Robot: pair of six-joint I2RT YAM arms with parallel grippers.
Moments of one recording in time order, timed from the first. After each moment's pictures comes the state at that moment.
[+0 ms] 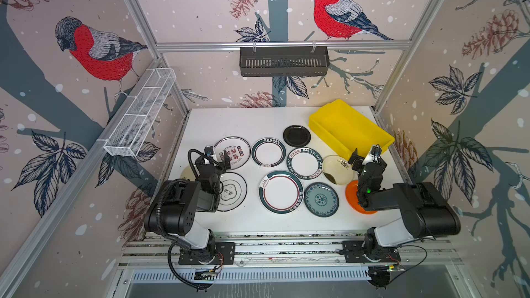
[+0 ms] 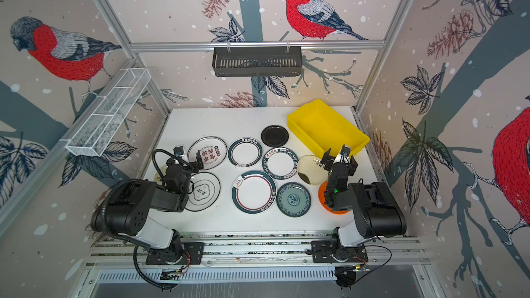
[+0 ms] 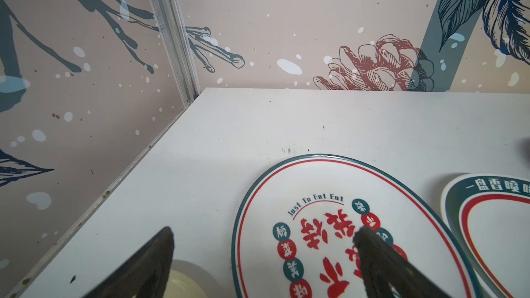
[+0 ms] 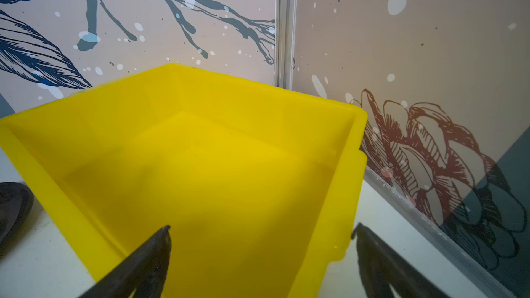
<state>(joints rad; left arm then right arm) -0.06 1.56 0.23 1.18 -0.21 0.02 0.06 1.51 0.21 1.15 0.40 0.08</state>
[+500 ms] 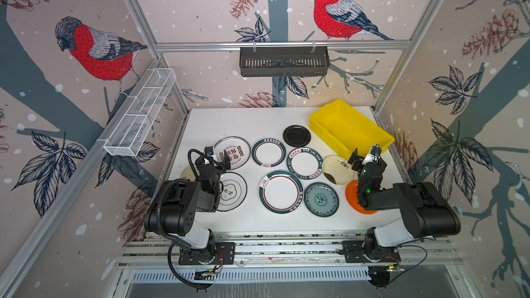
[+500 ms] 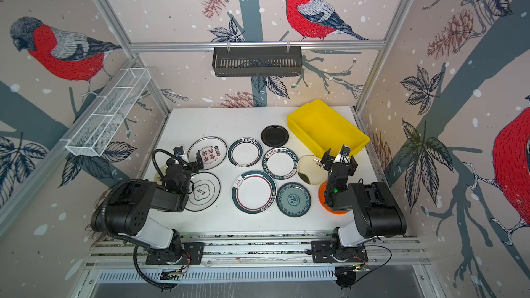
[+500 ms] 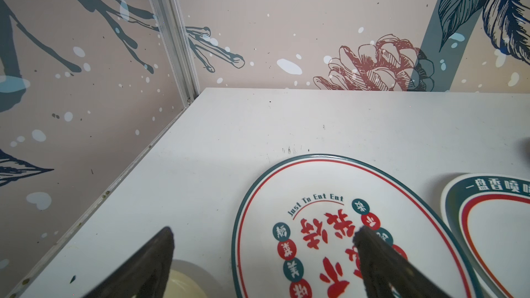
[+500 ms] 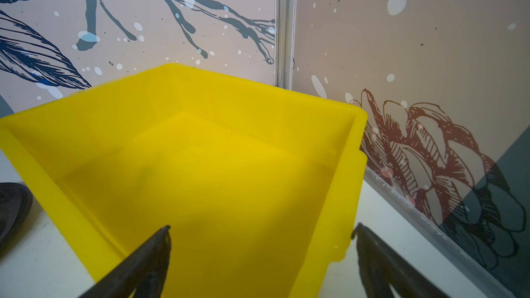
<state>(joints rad) -0.06 1.56 0.23 1.18 -0.21 0.02 0.07 1.51 0.22 1.15 0.40 0.08</state>
